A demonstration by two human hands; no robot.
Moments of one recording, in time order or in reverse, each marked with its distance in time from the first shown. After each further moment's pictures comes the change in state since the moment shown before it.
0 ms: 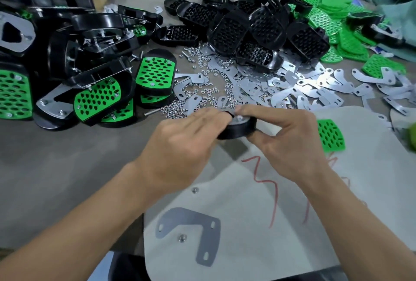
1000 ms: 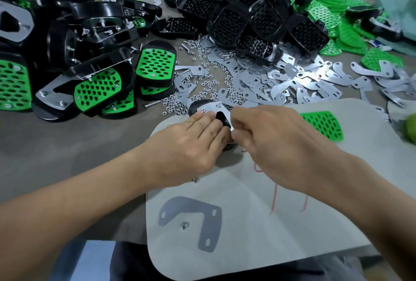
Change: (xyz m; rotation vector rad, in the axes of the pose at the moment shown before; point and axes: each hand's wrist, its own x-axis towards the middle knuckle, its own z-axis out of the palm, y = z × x) left_hand -0.004 -0.006 -0.011 0.273 -0.359 0.421; right_hand -0.002 -0.045 -0.007 -0.623 -0.492 -0.112
